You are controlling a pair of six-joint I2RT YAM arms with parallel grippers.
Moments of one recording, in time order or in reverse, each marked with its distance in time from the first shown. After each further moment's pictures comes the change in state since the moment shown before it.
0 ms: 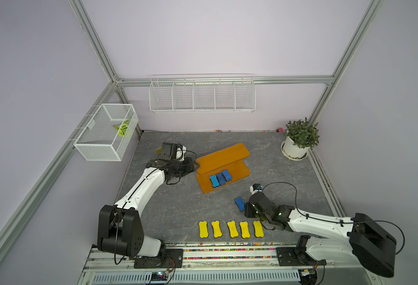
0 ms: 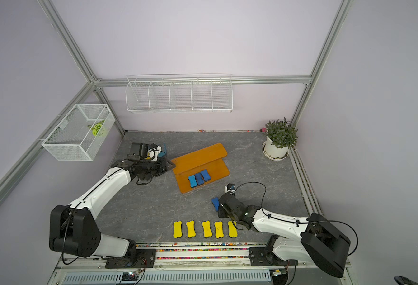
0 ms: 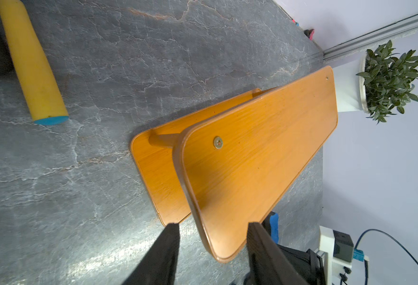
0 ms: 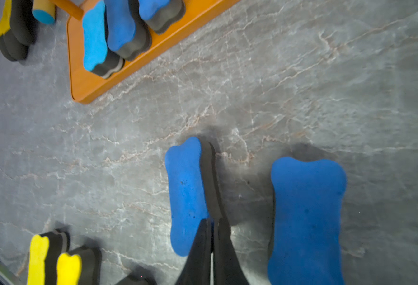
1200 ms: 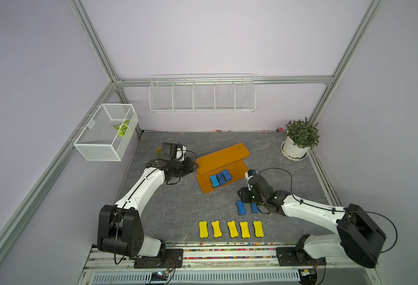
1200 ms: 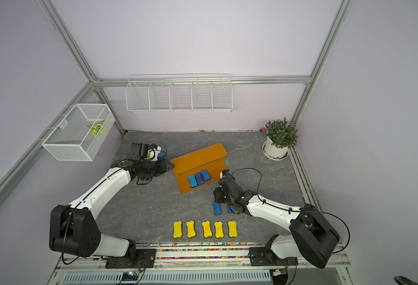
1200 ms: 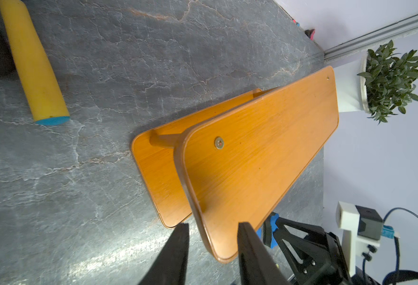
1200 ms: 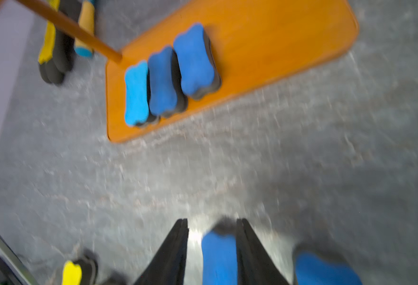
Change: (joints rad) left arm 0.000 0.001 0.000 0.000 -0.002 -0.003; right arm -0.196 0.177 0.213 0.068 -0.168 -0.196
